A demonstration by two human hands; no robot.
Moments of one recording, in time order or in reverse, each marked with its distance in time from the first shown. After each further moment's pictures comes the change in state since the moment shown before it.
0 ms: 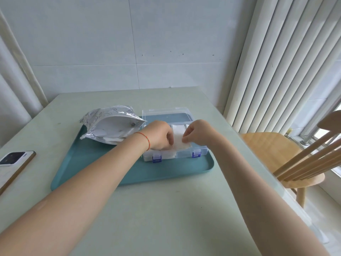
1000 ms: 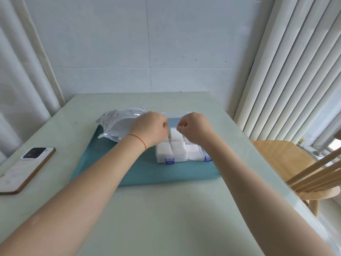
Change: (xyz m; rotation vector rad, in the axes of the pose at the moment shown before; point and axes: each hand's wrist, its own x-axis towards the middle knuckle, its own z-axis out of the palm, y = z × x) left_hand -0.031 -0.030 -0.025 0.079 0.334 -0.178; right_hand 0.004 -0.057 0.020 -0.210 0.226 -0.222
